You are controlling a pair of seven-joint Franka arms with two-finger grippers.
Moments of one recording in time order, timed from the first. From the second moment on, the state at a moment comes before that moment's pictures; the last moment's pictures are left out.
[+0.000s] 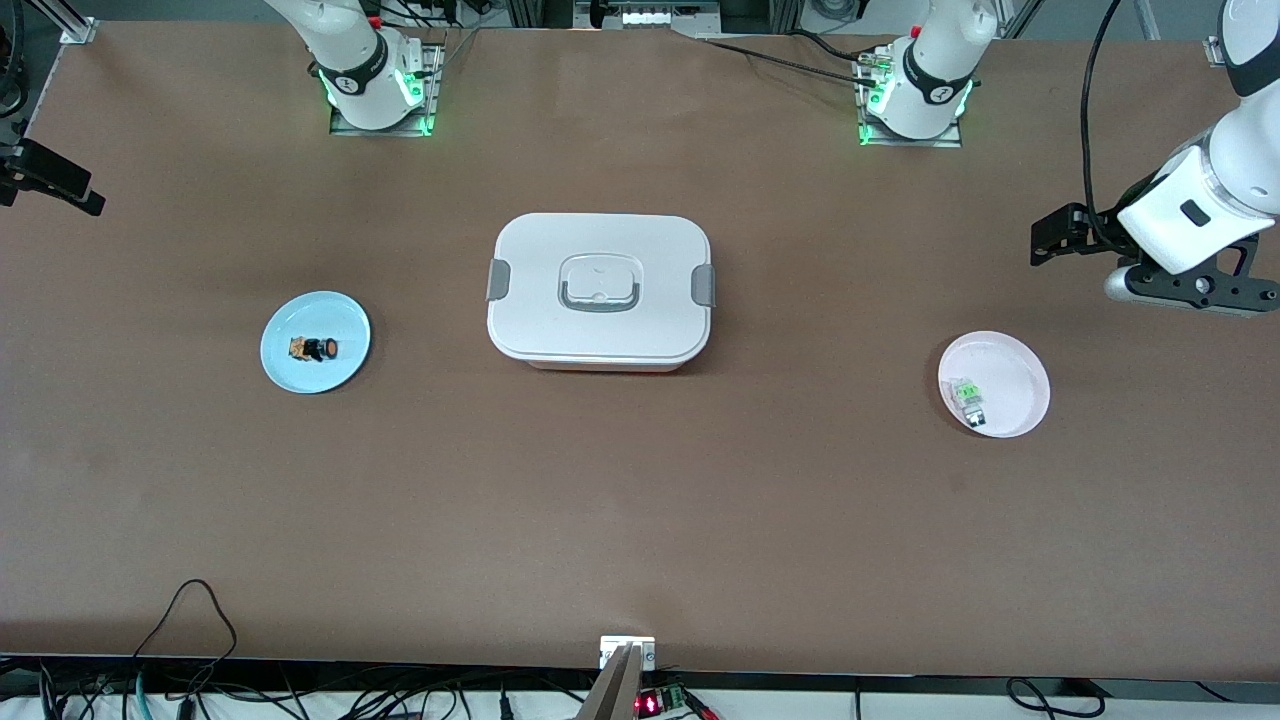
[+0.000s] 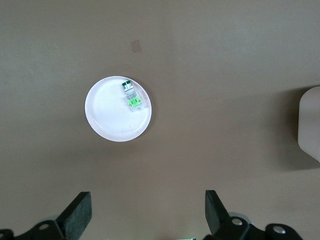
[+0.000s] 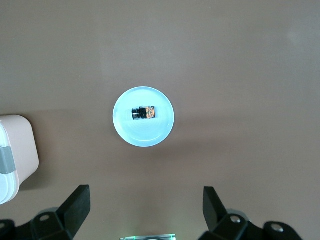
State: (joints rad) left arm -0.11 0.09 0.04 -1.54 -0.01 1.50 0.05; right arm -0.04 -0.06 -0.09 -1.62 -0.02 1.52 -0.02
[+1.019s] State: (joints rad) left arm -0.12 0.09 0.03 -1.54 -0.01 1.49 0.05; right arm -0.03 0.01 -0.08 -1.63 -0.02 1.53 -0.02
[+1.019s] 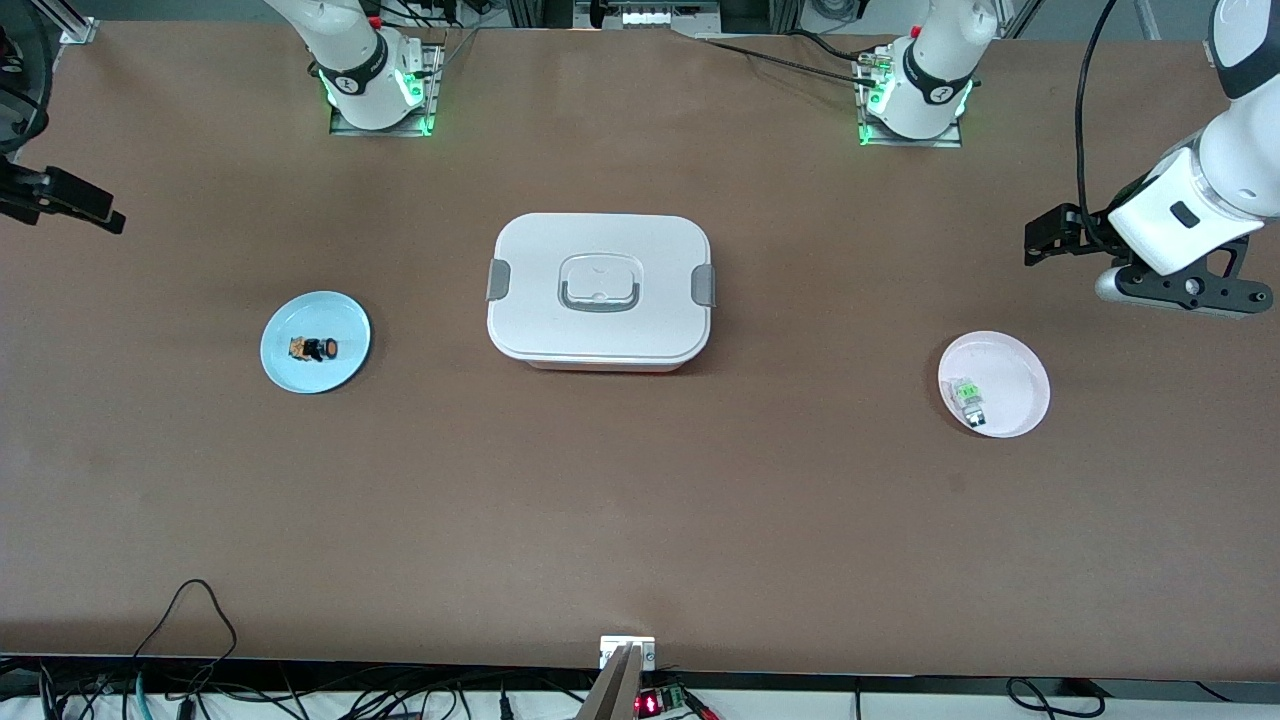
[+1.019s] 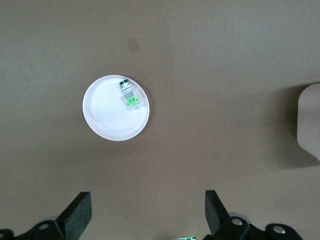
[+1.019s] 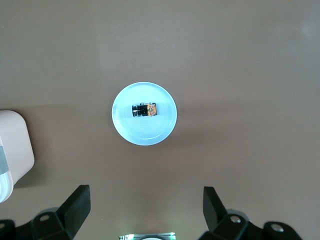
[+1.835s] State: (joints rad) left arm -0.12 0.09 0.03 -1.51 -0.01 1.46 0.05; right arm 0.02 0.20 -0.07 -1.69 -0.06 1.74 -0.02
